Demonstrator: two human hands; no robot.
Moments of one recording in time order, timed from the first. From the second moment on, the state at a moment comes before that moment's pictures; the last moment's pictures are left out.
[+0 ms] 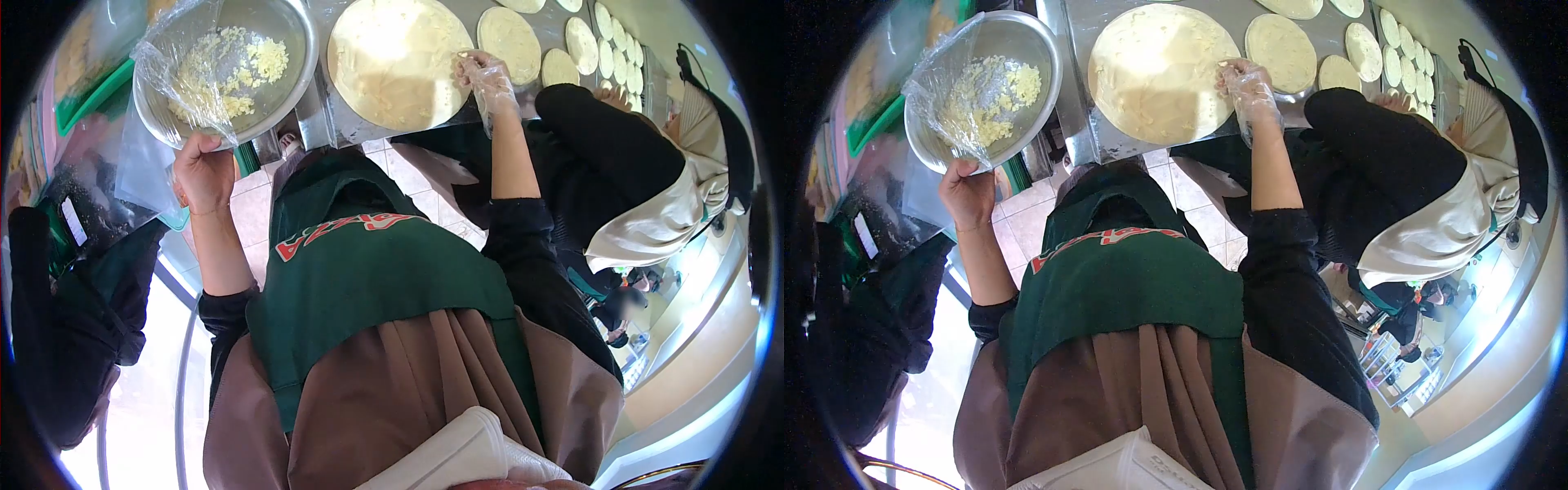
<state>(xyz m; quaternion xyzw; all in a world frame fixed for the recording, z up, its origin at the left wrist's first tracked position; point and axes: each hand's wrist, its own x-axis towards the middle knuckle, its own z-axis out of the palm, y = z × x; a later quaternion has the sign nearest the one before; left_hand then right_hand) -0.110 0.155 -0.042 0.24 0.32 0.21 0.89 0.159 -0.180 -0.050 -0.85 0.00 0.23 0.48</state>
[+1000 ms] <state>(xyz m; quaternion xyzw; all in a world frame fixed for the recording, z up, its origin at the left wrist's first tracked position) -0.128 0.158 -0.043 0.25 0.35 0.23 0.88 0.180 -0.134 -0.056 -0.87 -0.13 0.23 0.41</state>
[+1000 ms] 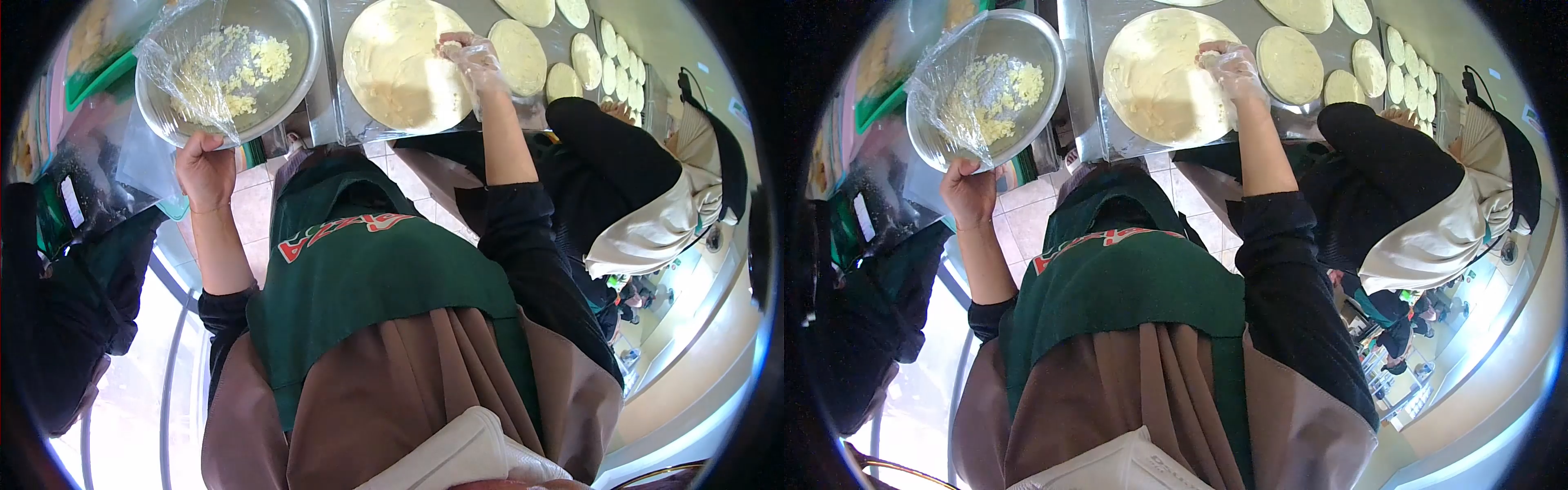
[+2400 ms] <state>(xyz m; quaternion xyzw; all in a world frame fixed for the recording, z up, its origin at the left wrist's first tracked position) -0.136 0.158 -0.049 0.25 0.30 0.22 0.89 0.115 -0.128 -0.039 -0.89 -0.16 0.30 0.32</state>
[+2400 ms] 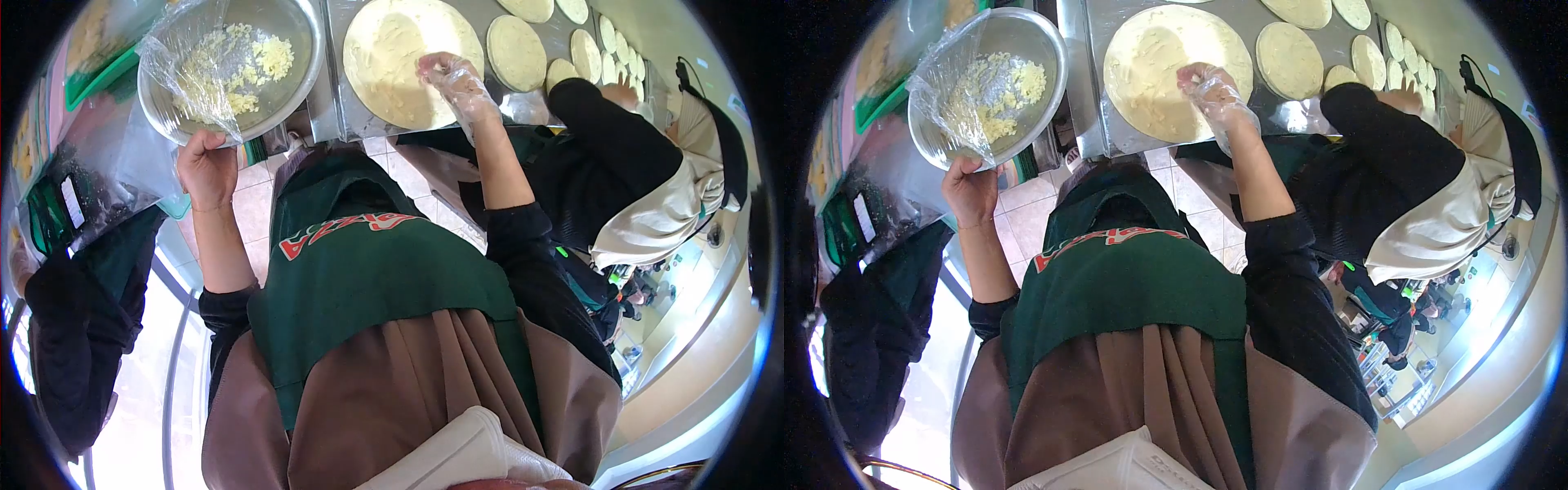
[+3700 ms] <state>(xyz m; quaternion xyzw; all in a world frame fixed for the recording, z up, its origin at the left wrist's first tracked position) -0.101 0.157 -0.056 0.24 0.33 0.20 0.89 0.101 -0.164 -0.069 -0.92 -0.11 0.24 0.30</state>
